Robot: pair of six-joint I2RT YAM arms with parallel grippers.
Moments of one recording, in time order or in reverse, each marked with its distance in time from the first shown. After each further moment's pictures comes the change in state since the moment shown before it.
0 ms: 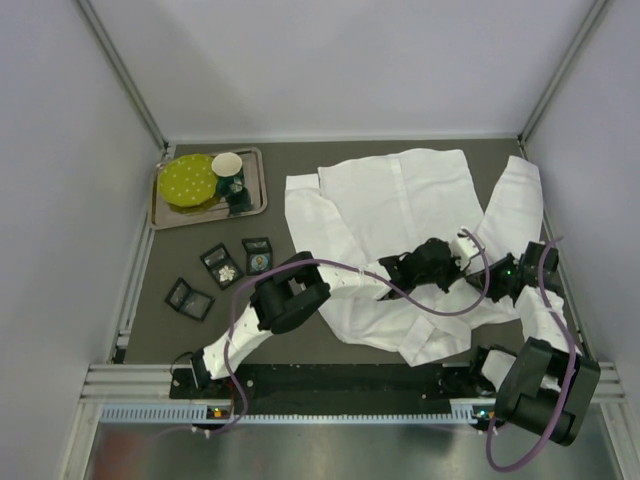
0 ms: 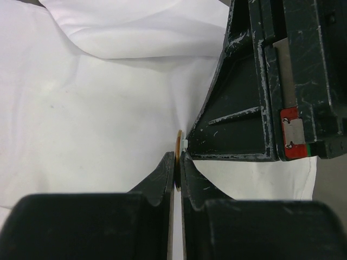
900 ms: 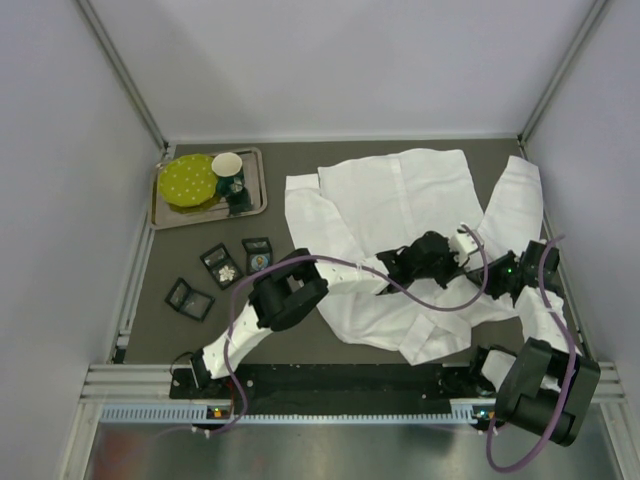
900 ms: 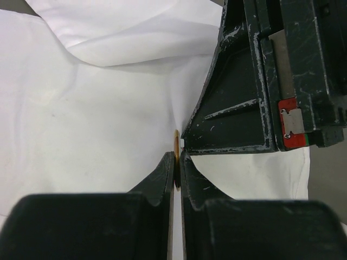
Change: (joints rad) left arm 0.021 -0.002 0.011 -0.013 0.077 0.027; right arm 0.010 -0.003 -0.002 0.040 -0.008 0.022
